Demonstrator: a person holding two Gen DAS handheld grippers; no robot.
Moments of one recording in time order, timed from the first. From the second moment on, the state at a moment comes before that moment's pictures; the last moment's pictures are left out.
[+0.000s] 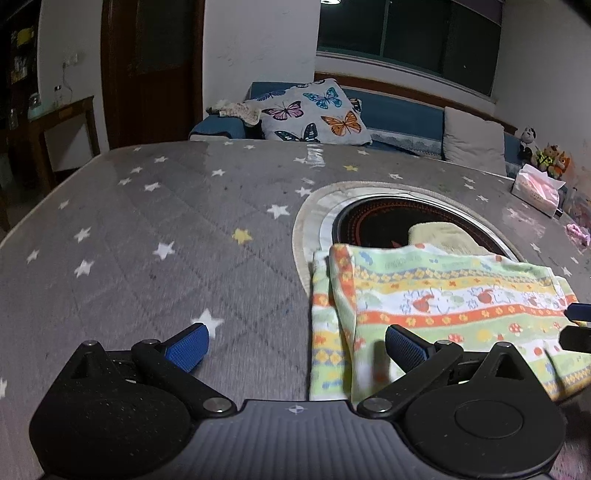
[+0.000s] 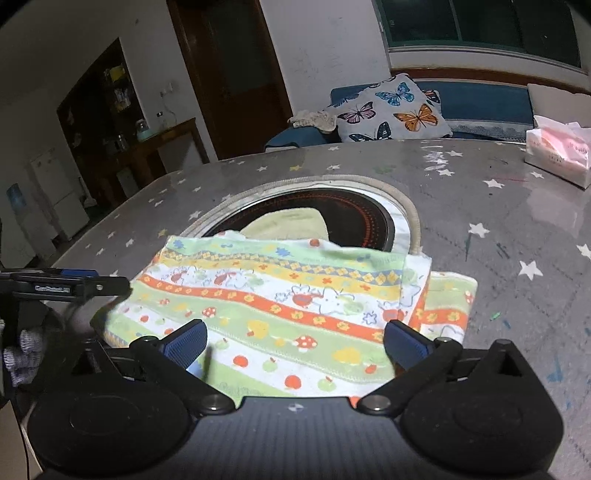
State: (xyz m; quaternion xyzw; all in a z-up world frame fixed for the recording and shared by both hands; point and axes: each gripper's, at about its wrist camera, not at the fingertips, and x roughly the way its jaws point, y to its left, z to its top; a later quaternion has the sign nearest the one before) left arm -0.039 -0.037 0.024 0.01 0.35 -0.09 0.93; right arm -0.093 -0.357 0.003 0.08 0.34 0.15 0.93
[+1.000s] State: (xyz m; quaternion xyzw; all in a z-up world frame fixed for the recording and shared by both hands) left arm 0.035 -0.055 0.008 0.03 0.37 -0.05 0.93; right arm -0.068 -0.354 -0.013 0.06 0.32 0.15 0.94
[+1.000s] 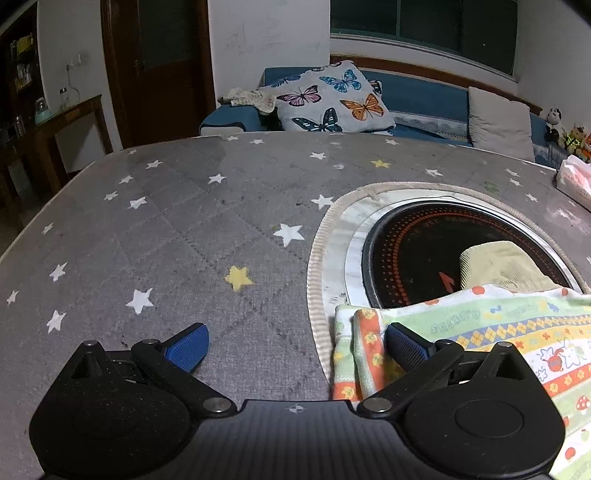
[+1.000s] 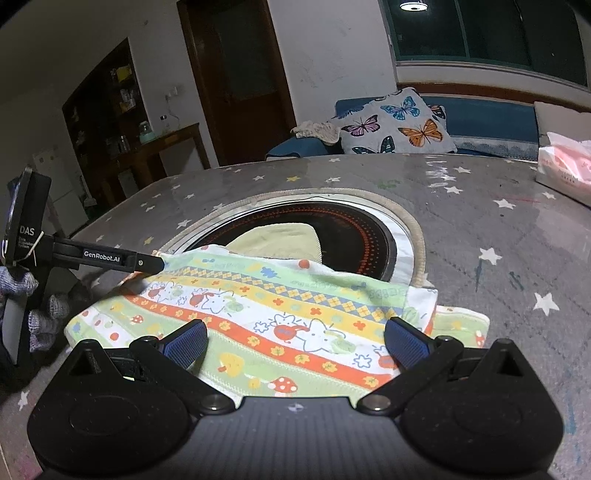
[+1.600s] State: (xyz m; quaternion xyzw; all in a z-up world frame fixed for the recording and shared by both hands) left arm 0.027 -0.054 0.002 0.03 0.34 -0.06 0.94; right arm -0.068 -0.329 -0.017 -0.04 0.33 0.12 0.94
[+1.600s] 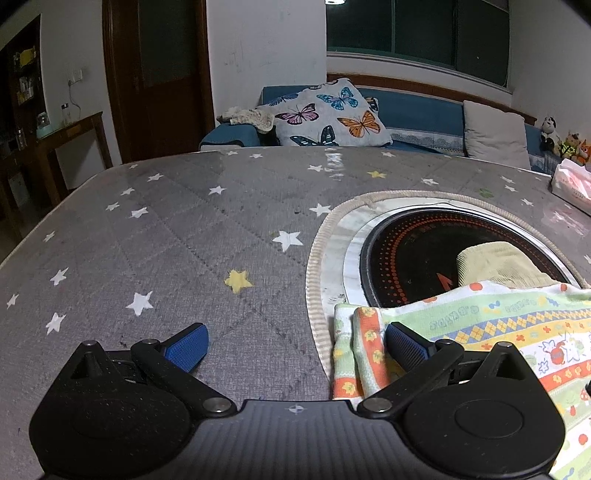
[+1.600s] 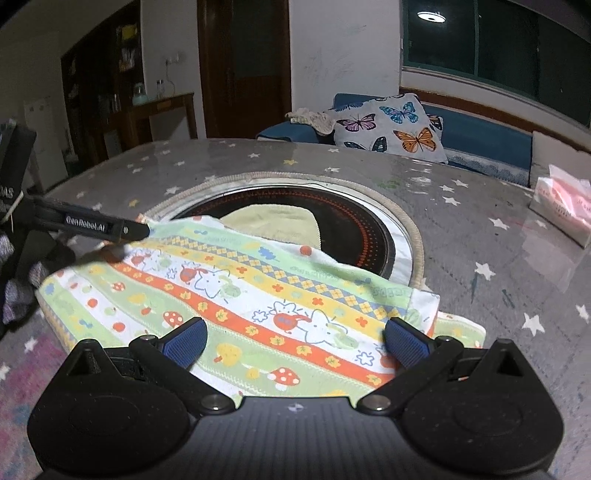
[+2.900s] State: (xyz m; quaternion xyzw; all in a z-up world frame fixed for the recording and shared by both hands) left arm -0.038 0.004 0.033 -0.02 0.35 -0.03 0.94; right arm -0.125 -0.180 0.007 -0.21 0.29 0.30 0.89
